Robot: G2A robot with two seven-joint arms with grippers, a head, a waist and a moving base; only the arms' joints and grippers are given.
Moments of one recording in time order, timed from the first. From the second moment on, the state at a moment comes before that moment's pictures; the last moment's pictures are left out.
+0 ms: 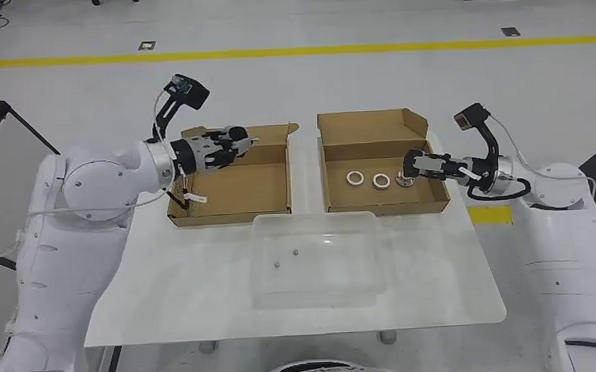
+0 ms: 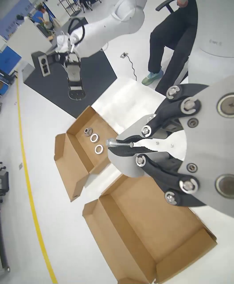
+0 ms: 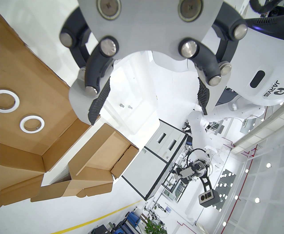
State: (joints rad) left arm 1.04 -0.98 -1.31 -1.87 0.35 -0.14 -1.11; right arm -1.20 -1.07 1.61 -1.38 0.28 -0.44 1.38
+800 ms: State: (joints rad) left arm 0.69 -1.07 -0.87 -1.44 0.56 -0.14 -1.25; right arm -1.20 -1.07 1.61 -1.38 0.28 -0.44 1.38
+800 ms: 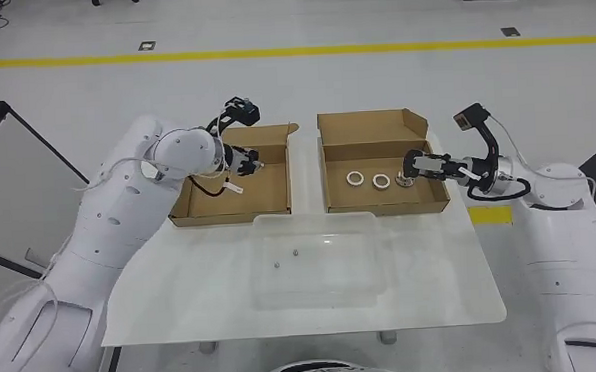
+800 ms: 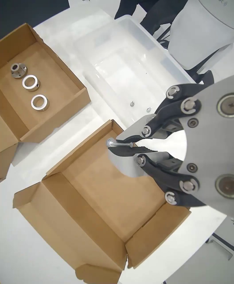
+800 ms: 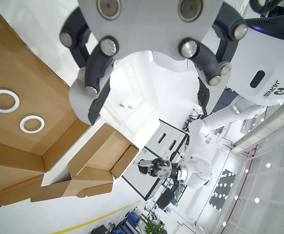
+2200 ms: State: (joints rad) left arm 0.59 -1.13 -0.73 -1.23 0.56 -0.15 -1.23; right arm -1.20 -1.07 1.61 -1.38 0.28 -0.44 1.38
